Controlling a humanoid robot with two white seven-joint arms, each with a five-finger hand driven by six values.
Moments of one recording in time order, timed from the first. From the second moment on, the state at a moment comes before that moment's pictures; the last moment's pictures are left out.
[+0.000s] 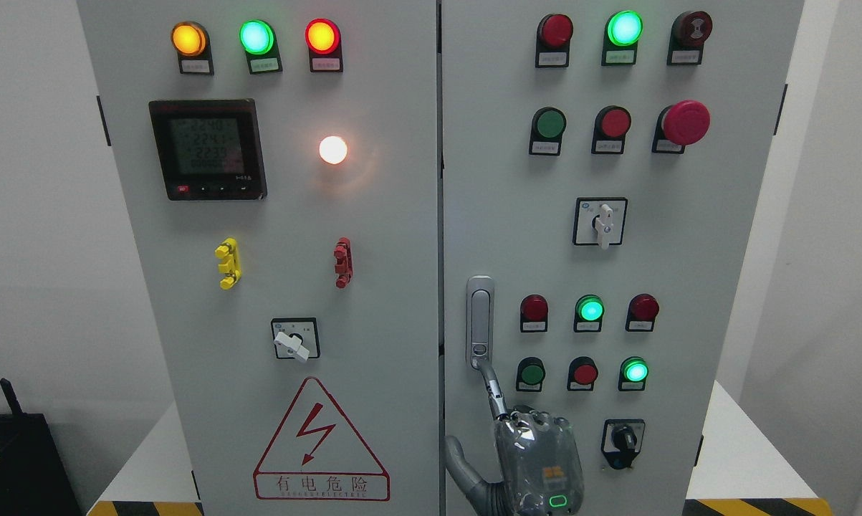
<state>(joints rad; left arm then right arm) -0.05 -0.04 0.00 0.00 0.12 -0.12 -0.14 -0.32 0.14 0.29 -1.57 1.38 0.09 -0.28</state>
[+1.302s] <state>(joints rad) -0.05 -0.04 0.00 0.00 0.12 -0.12 -0.14 -0.31 0.14 0.29 -1.57 1.38 0.09 -0.25</state>
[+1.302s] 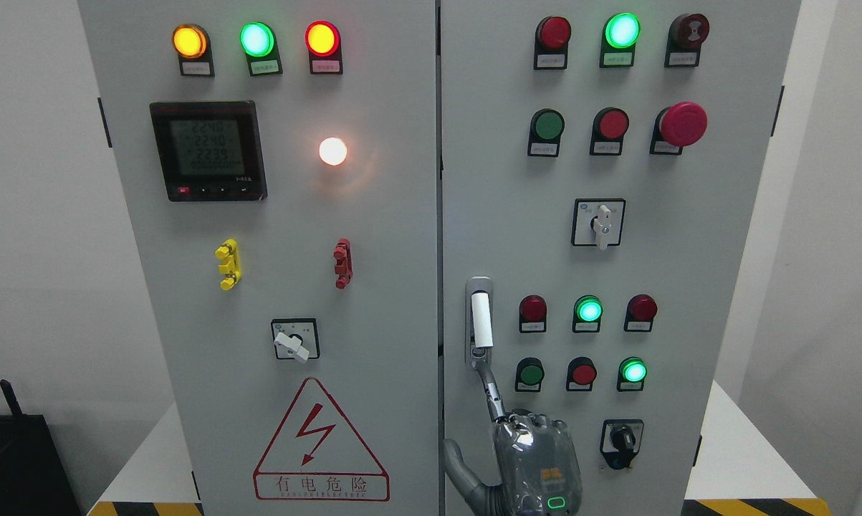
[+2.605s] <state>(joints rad) -0.05 -0.04 0.00 0.00 0.12 -0.12 -0.14 -0.31 0.15 0.28 -1.59 1.37 0.08 -0.26</state>
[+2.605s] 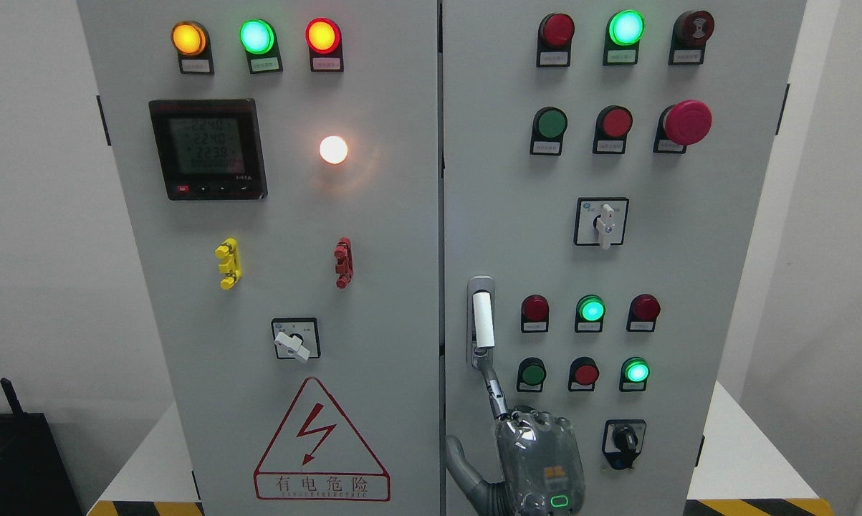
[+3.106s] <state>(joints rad) -0.05 -0.04 0.00 0.00 0.12 -0.12 -0.14 -0.29 0.15 0.29 -1.62 1.37 0.07 -0.26</state>
